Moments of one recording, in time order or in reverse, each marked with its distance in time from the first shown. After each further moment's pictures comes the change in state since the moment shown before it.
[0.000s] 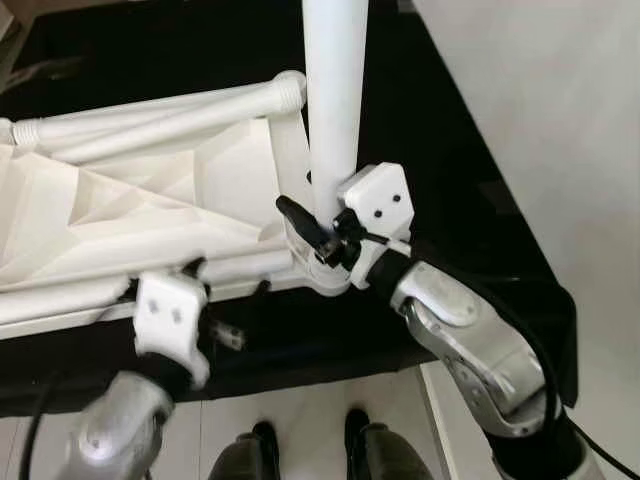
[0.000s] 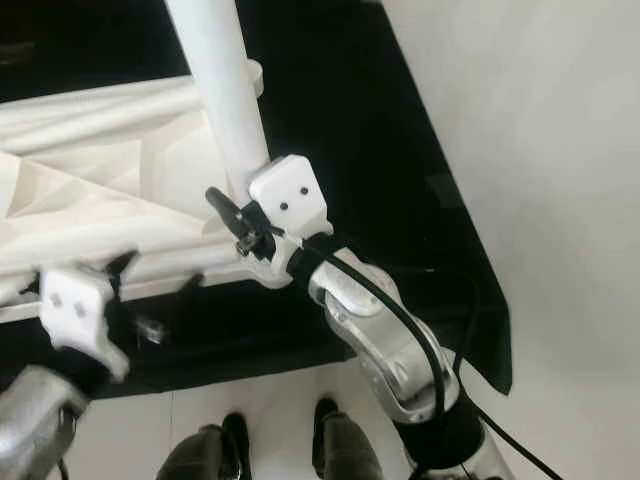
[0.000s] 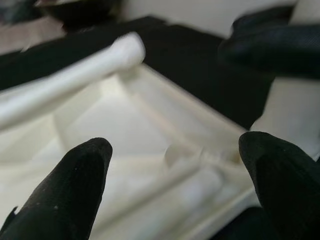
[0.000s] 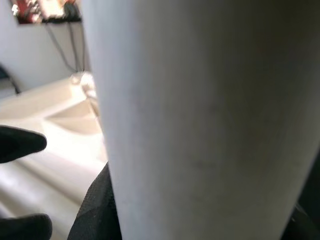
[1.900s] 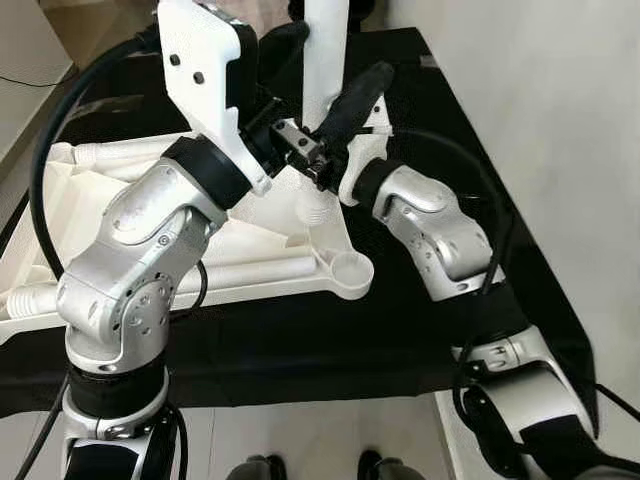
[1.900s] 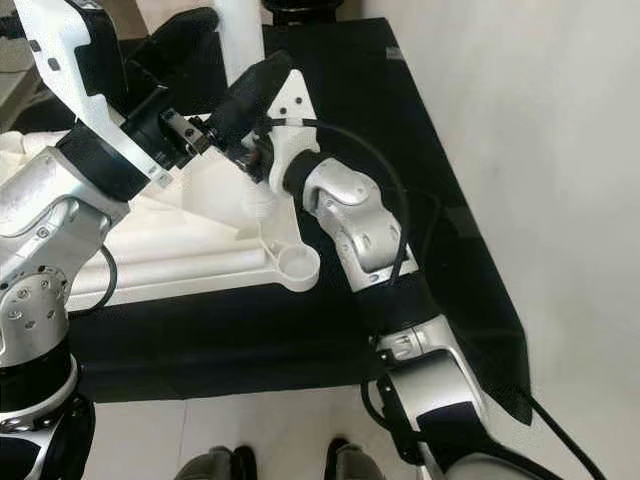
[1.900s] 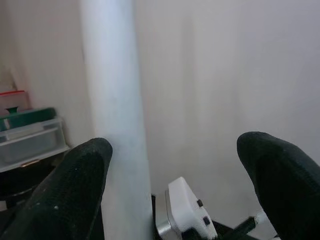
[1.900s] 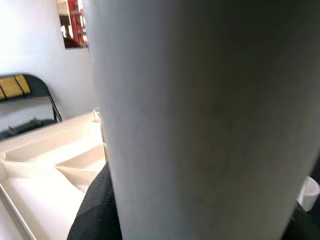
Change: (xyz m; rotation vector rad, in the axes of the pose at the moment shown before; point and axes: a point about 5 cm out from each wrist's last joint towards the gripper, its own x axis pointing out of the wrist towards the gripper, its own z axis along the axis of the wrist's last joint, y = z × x) left arm 0.090 -0.022 0.108 -0.124 -0.413 -0.374; right arm 0.066 -0.051 0.009 -0.028 -0.033 0.134
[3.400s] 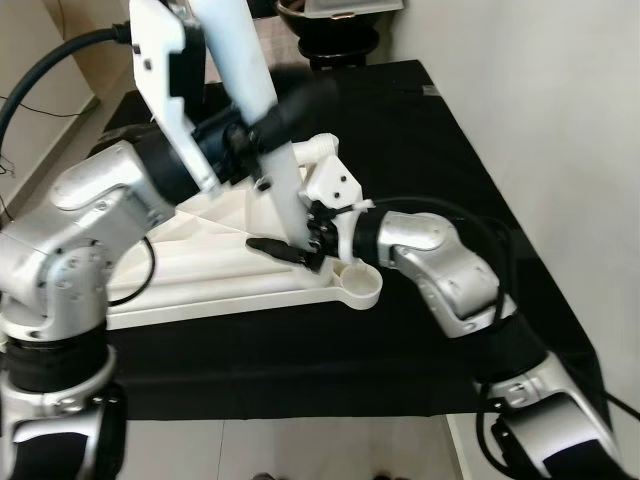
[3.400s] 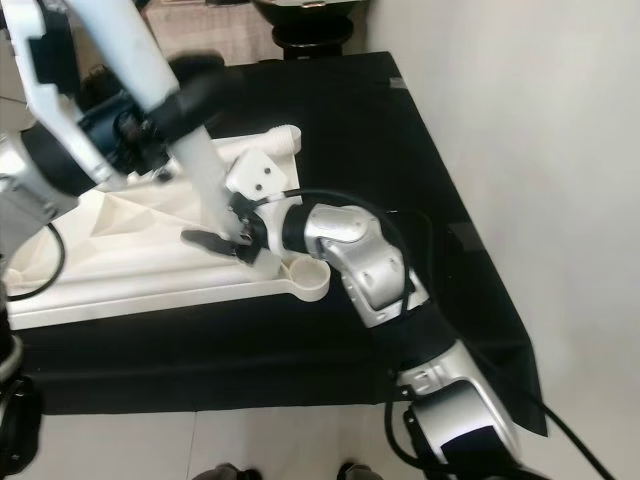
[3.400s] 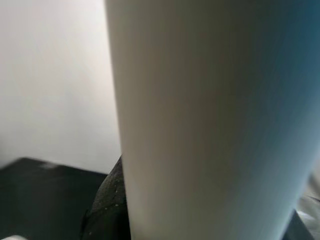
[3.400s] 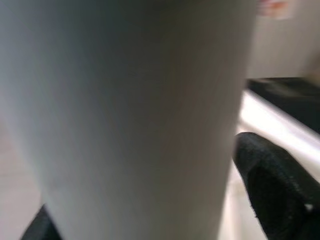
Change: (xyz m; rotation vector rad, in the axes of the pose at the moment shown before) left arm -0.017 0.023 -0.004 -0.210 0.183 -0.472; right arm -0.026 0.041 -0.031 -0.049 0.201 0.533
